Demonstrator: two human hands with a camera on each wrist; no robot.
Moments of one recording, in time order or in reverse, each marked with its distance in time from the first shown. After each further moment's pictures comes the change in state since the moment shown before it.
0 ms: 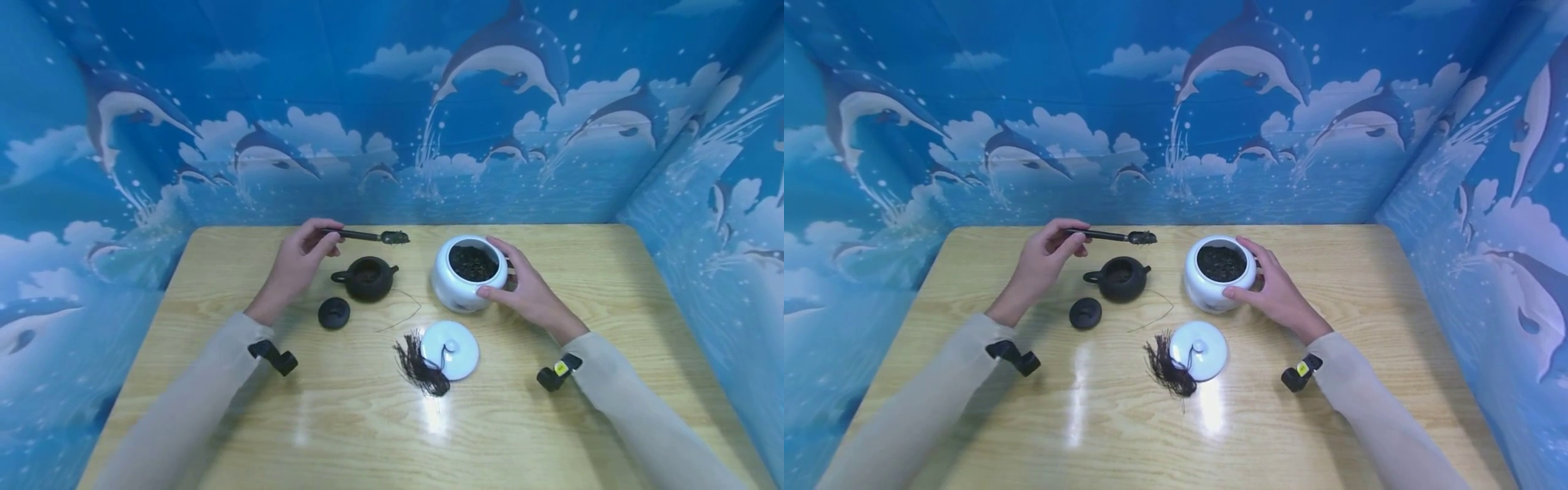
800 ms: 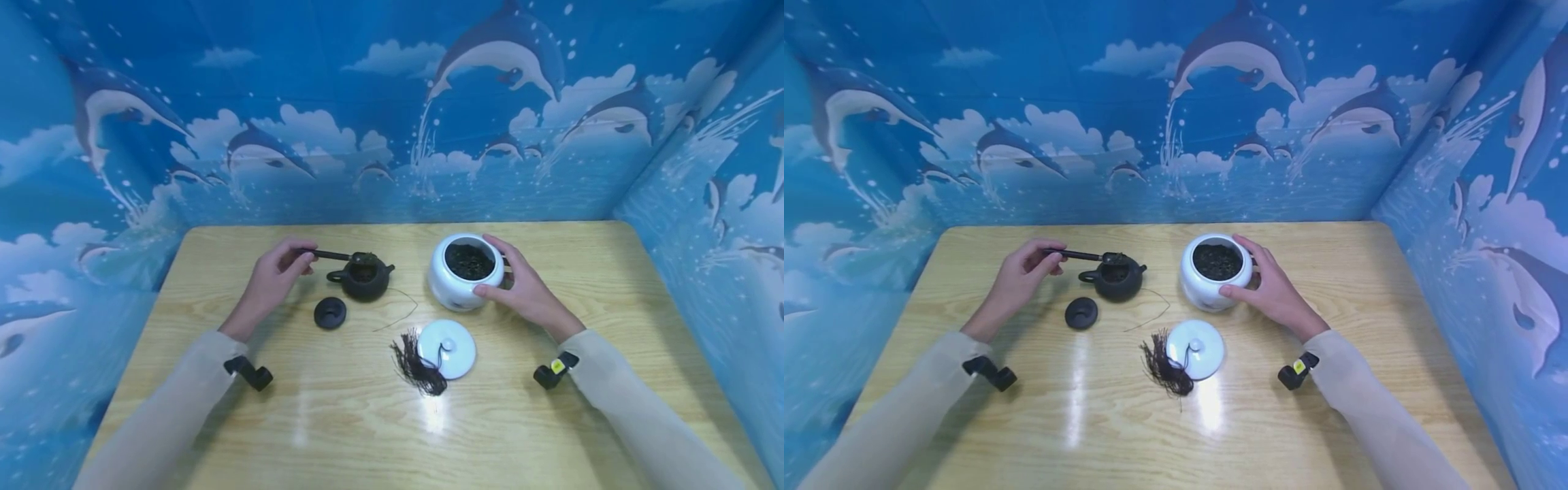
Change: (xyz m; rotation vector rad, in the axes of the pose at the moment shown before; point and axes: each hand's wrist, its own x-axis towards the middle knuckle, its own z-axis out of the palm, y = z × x) left_hand -0.020 -0.064 -0.030 0.094 -0.015 -0.095; right_hand 0.000 0.001 -0.001 -0.007 0.005 0.001
